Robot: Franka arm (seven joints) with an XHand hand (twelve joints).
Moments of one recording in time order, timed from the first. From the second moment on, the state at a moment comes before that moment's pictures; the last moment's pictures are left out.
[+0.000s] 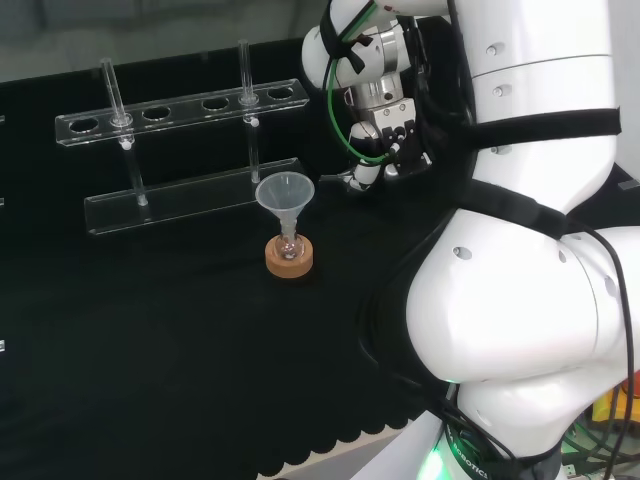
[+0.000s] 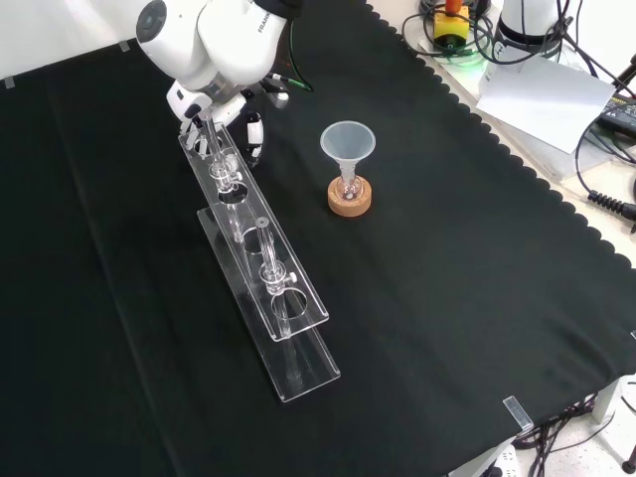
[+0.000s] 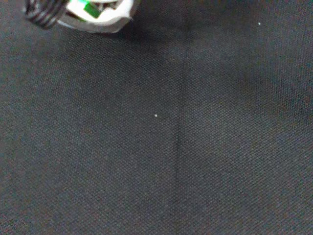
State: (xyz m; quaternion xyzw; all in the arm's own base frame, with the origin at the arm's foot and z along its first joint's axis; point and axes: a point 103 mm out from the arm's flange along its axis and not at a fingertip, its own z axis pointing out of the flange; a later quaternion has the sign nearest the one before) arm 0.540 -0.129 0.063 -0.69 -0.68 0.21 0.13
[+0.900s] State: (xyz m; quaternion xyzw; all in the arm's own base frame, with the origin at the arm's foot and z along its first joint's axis) arm 0.529 -0.141 0.126 -0.71 -0.67 0.19 0.09
